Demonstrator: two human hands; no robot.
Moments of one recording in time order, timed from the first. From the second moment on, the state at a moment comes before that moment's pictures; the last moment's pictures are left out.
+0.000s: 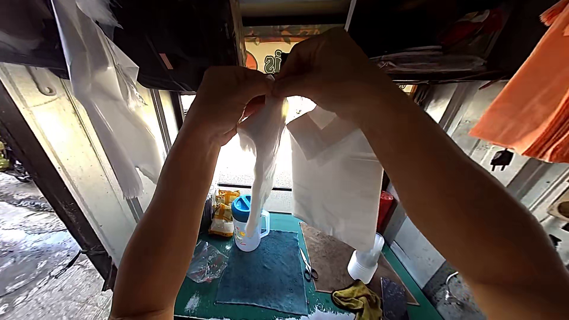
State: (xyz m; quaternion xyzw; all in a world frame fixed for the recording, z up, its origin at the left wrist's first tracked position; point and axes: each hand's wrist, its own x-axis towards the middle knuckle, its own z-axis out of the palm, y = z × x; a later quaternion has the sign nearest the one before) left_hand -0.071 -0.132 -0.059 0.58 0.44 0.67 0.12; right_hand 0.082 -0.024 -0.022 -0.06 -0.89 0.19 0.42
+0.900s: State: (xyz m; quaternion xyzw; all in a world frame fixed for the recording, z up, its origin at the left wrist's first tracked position) left_hand -0.076 -0.112 -0.076 0.66 0.33 0.67 0.06; right_hand 0.087 -0.012 -0.041 -0.01 -0.88 0.00 0.47
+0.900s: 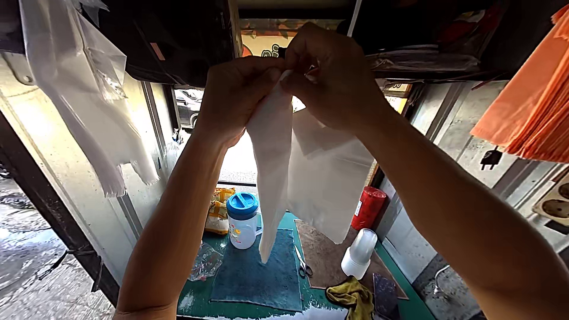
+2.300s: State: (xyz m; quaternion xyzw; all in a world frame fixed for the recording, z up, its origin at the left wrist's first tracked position) left_hand -0.076 -0.144 -0.013 0.82 0.46 0.32 -0.11; right_hand 0.099 0.006 -0.060 0.17 -0.82 -0.03 0.54
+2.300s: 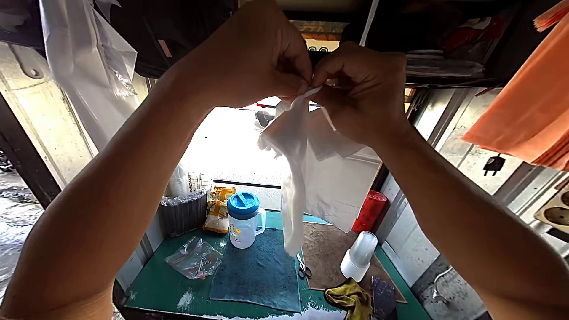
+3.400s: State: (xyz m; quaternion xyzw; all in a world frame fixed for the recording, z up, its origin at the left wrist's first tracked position) left_hand -0.077 -0.137 -0.025 0.81 0.47 0.30 -0.16; right_hand 0.100 0.007 -0.065 0.15 -0.82 -0.11 0.54
